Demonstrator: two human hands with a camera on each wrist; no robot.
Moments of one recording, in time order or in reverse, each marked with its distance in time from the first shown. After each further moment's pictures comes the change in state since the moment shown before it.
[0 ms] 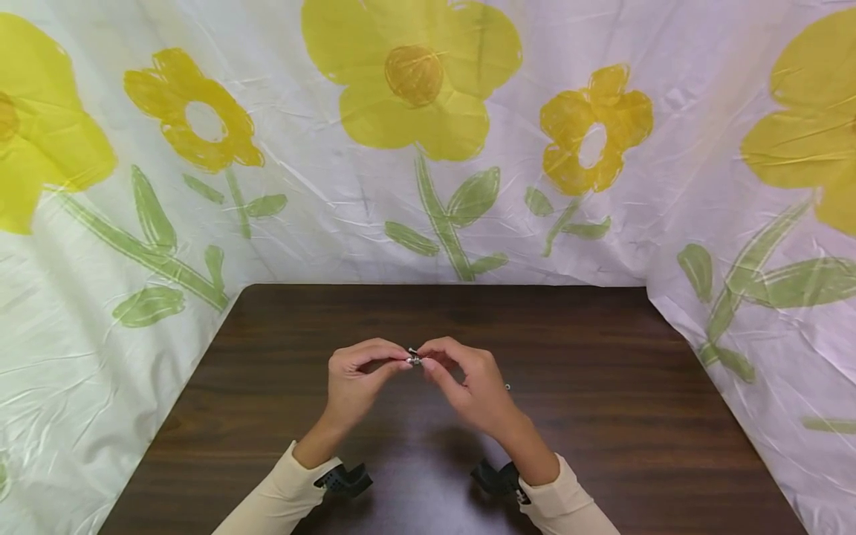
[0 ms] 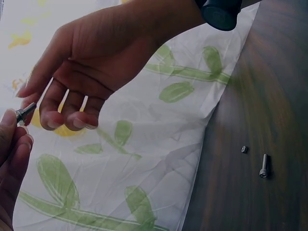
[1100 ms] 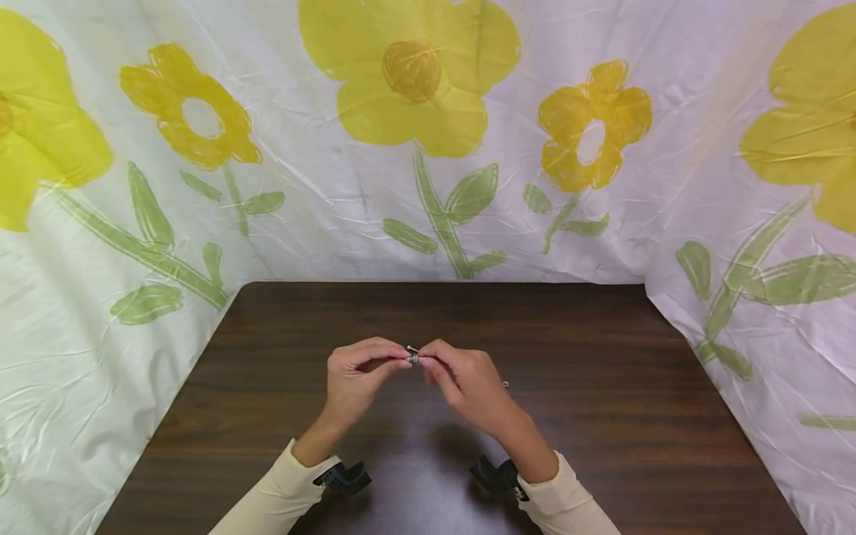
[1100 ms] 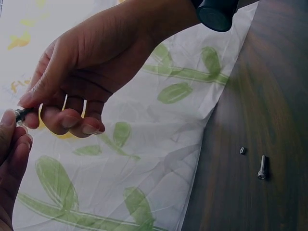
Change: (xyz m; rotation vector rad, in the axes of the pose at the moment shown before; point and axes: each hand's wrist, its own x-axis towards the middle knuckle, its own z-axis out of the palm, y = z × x) left_hand -0.002 0.000 0.001 -0.009 -0.010 -0.011; right_hand -0.001 -0.001 -0.002 -0.122 -0.101 -0.025
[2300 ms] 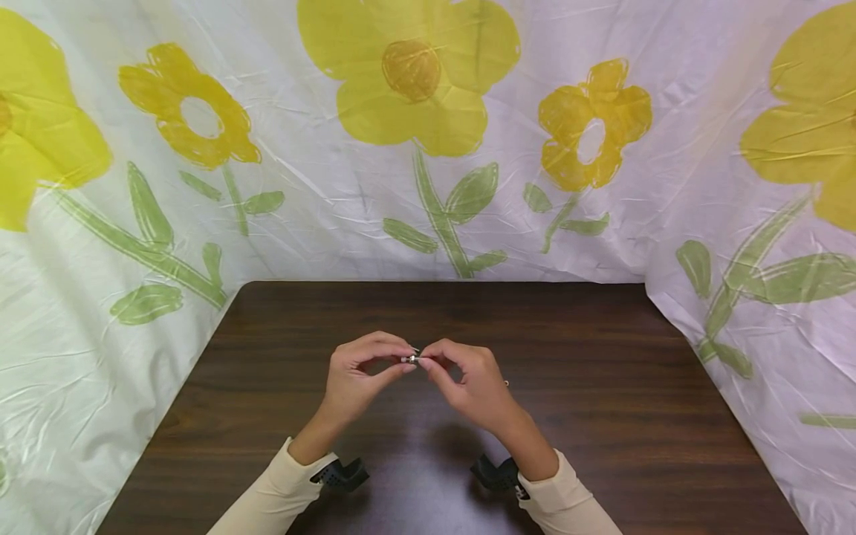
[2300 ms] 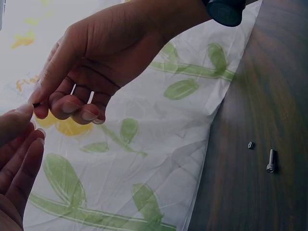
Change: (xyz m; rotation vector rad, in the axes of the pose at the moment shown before) left_hand 0.004 0.003 -0.004 0.020 -0.092 0.017; right_hand -0.001 0.002 0.001 0.103 0.108 -0.010
